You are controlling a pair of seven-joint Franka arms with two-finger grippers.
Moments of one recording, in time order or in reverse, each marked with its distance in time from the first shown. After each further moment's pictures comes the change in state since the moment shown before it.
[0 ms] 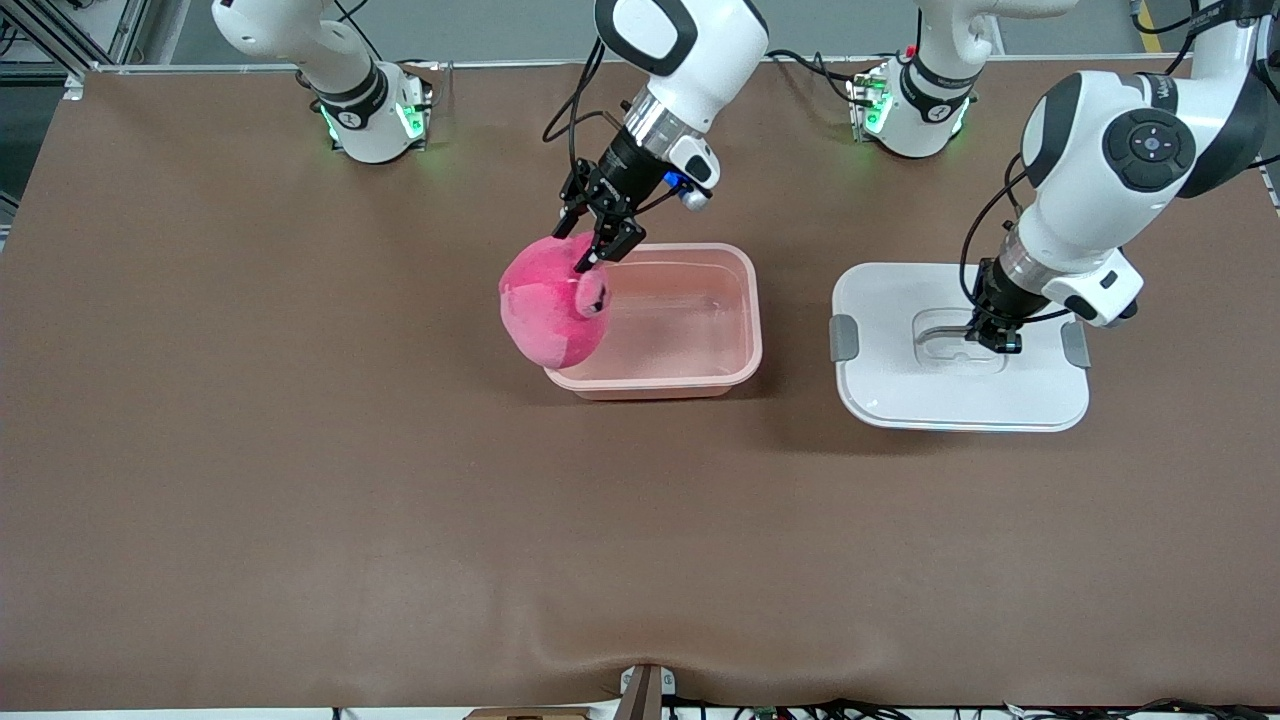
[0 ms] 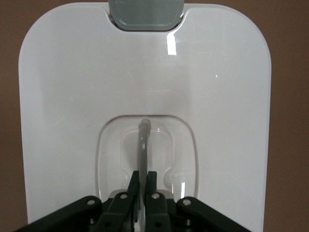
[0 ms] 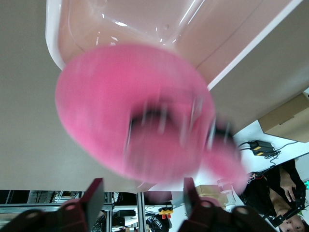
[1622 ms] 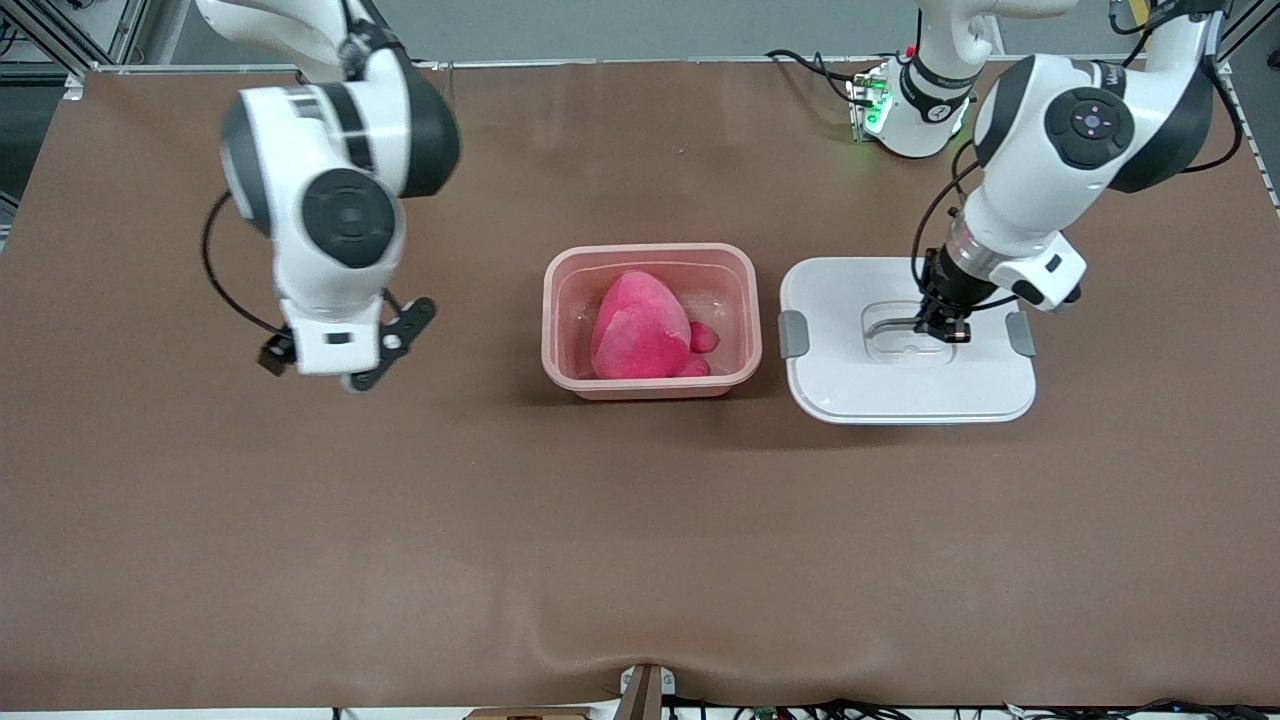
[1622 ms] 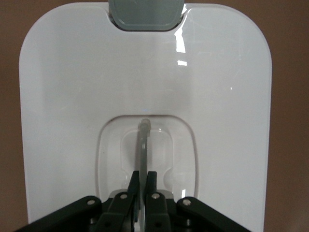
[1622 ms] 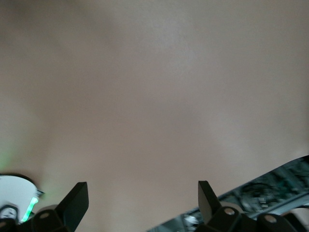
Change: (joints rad) left arm -0.014 -0.002 -0.124 0.027 -0.059 0.005 -0.173; right arm -0.645 -0.121 -0.034 0.060 0.345 -0.084 0.312
